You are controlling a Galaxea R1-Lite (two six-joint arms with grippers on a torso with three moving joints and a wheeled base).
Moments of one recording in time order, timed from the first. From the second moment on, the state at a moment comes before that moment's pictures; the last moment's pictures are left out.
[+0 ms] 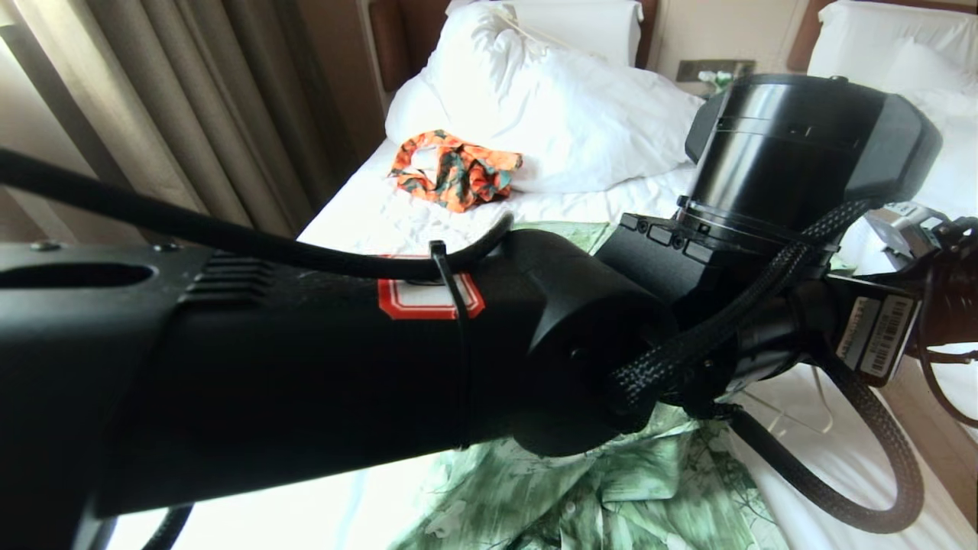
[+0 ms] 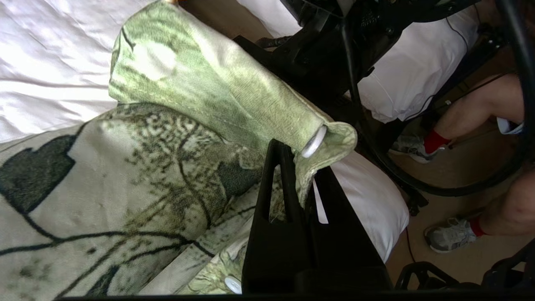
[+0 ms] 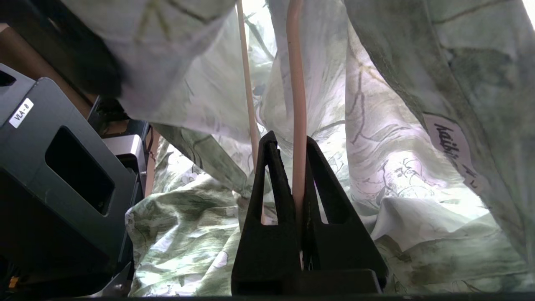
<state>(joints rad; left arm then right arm) -1.18 2.13 -1.94 0.05 0.15 -0.15 -0.08 1.84 -1.38 0.64 1.44 -1.09</state>
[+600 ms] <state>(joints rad) -1.19 2.07 -1.91 0.07 0.20 -0.12 -0.08 1.83 -1.39 0.64 1.44 -1.09</state>
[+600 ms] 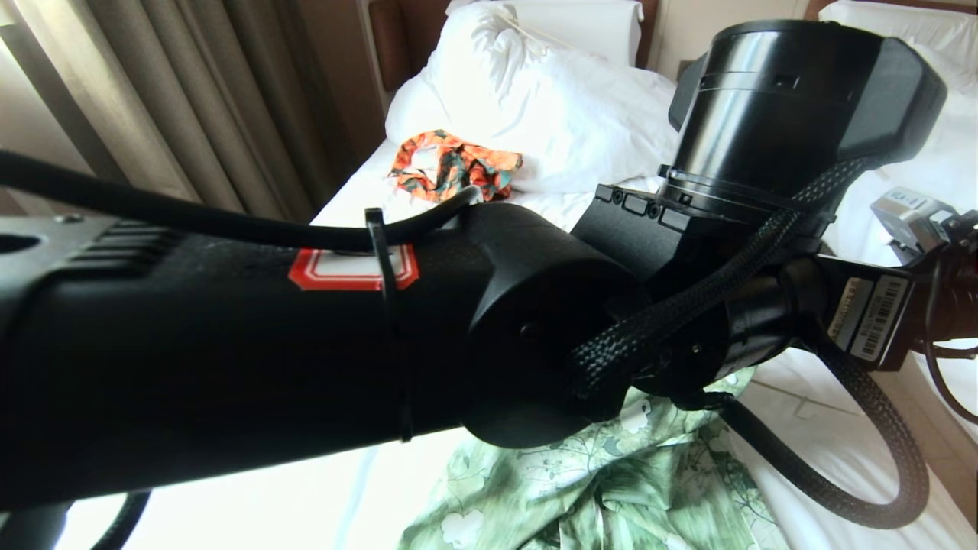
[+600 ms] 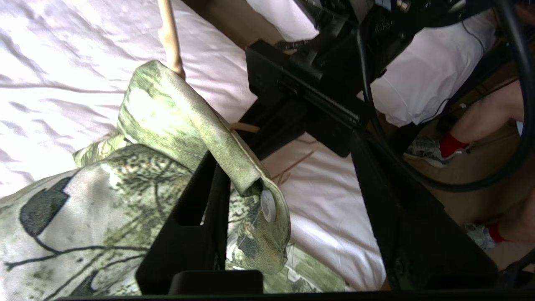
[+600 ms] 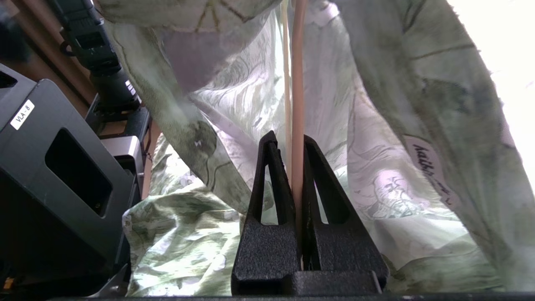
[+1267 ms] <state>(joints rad) -1.14 1.93 -1.75 0.08 0.20 -0.12 -0.08 1.86 -1.39 0.63 1.46 -1.09</state>
